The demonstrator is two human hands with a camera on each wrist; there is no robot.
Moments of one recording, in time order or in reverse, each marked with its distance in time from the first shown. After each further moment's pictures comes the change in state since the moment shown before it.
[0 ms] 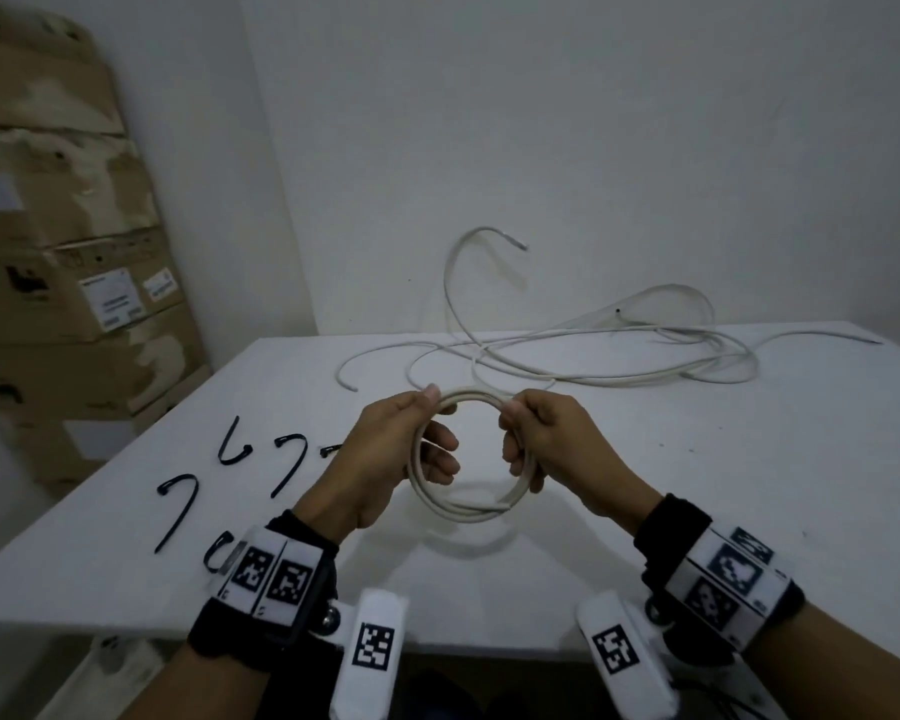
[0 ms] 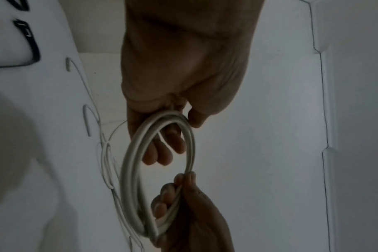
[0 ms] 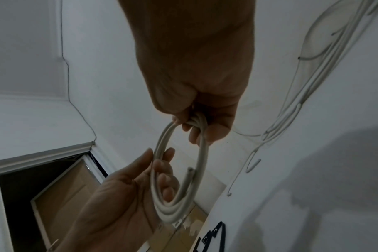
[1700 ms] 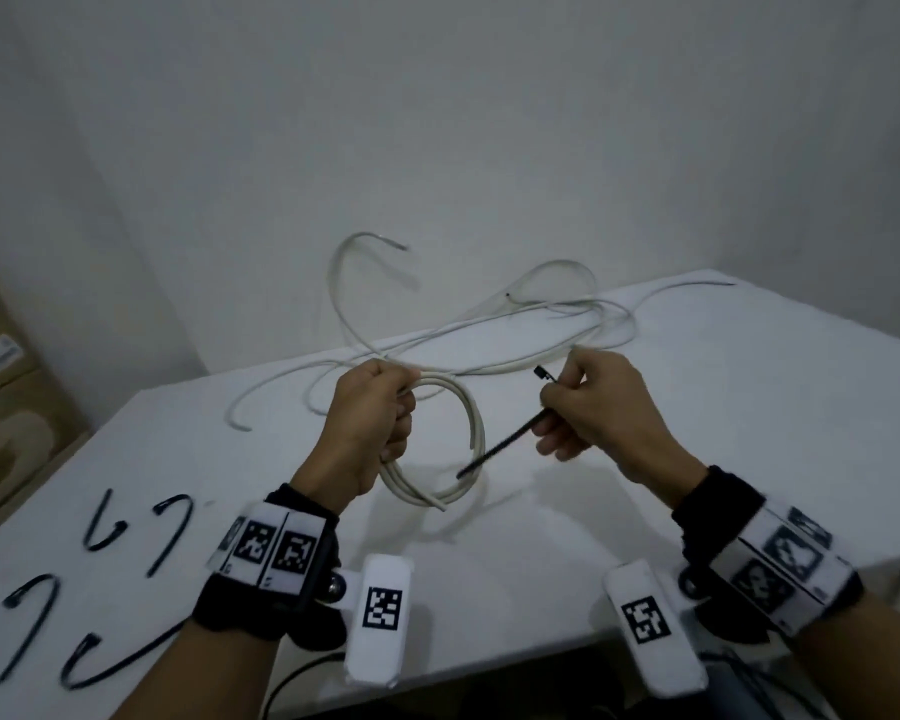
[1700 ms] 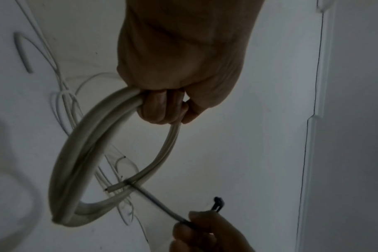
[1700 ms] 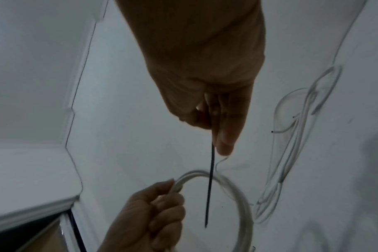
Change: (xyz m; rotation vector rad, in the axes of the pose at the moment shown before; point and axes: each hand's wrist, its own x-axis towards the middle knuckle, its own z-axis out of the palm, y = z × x) left_hand 0.053 0.015 0.094 0.028 -0.010 0.012; right_hand -0.040 0.007 -0.113 0.022 0.411 0.177
